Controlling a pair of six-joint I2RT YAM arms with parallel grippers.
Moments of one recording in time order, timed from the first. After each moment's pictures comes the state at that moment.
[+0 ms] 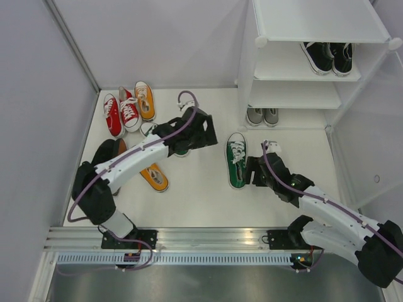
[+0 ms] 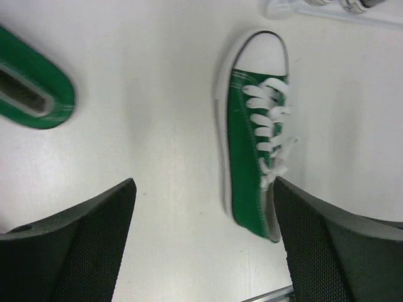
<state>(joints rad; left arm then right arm) -0.80 1.64 1.42 -0.59 -0.24 -0.81 0.65 0.92 0.54 -0.36 0.23 0.61</state>
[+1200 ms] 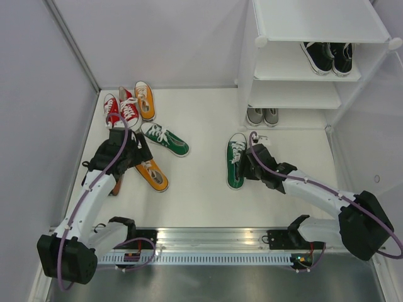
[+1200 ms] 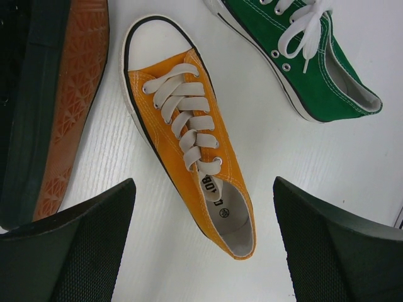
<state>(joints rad) -0.17 1.01 0.86 -0.67 -0.16 -0.46 0.65 1.20 0.65 -0.27 0.22 0.67</state>
